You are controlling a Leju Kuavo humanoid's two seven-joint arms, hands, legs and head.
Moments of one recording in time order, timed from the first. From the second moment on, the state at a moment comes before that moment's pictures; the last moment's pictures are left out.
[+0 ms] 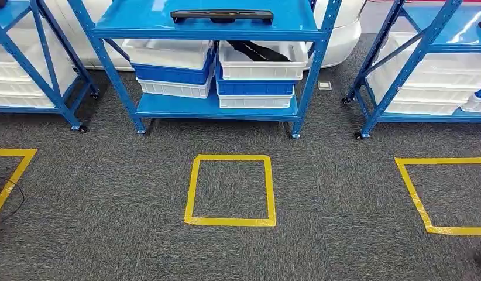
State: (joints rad) left arm -0.07 -0.13 0.89 -0.19 -1.10 0.22 0.04; right arm -0.10 0.16 -0.79 -0.19 1.47 0.05 -0.11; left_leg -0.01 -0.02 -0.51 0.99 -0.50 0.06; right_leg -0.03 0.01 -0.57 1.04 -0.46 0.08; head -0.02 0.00
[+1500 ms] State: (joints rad) left arm -0.07 -0.13 0.89 -0.19 -1.12 0.23 0.04; right arm -0.09 0.17 -0.77 -0.19 1.45 0.05 -0.11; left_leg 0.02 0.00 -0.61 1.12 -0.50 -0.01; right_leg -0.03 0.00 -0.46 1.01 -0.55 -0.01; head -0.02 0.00
